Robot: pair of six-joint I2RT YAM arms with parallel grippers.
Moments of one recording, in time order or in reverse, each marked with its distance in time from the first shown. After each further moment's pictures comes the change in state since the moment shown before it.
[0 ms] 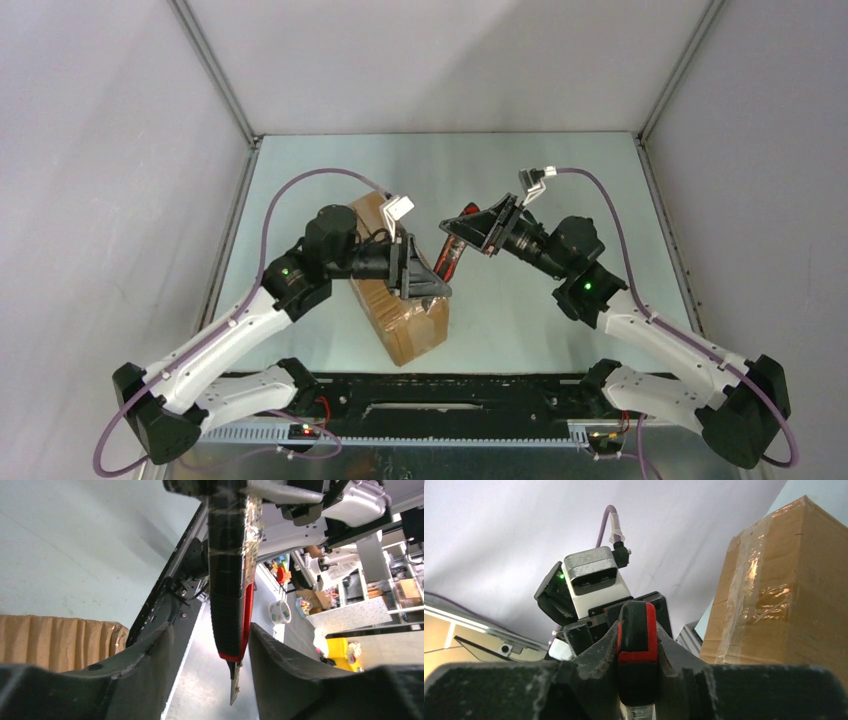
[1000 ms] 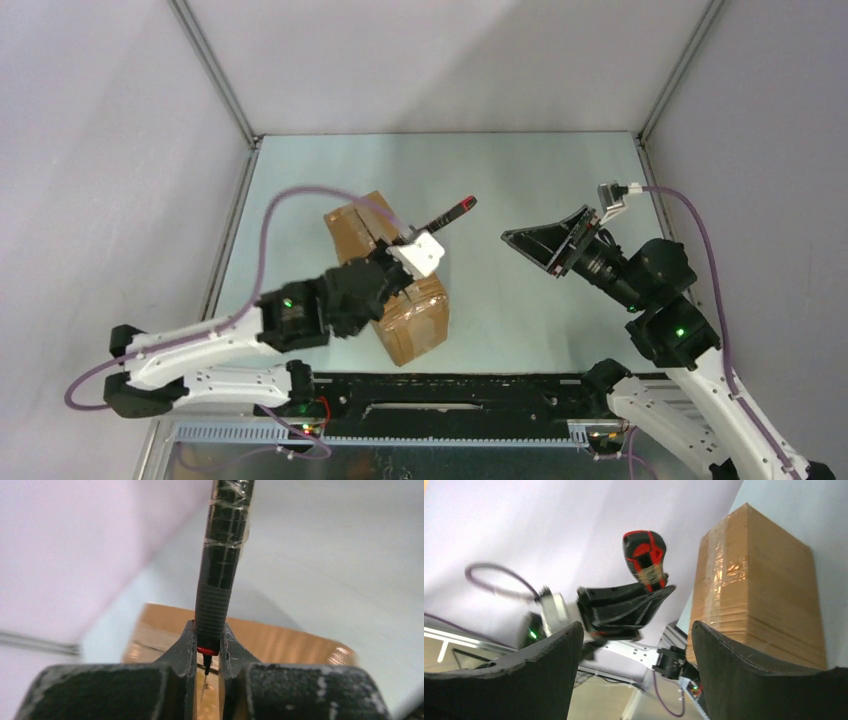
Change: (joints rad) left arm -0.506 -0.002 0.211 -0.295 -1.277 0.799; right arm -0.176 -0.400 0.121 -0.637 -0.031 -0.092
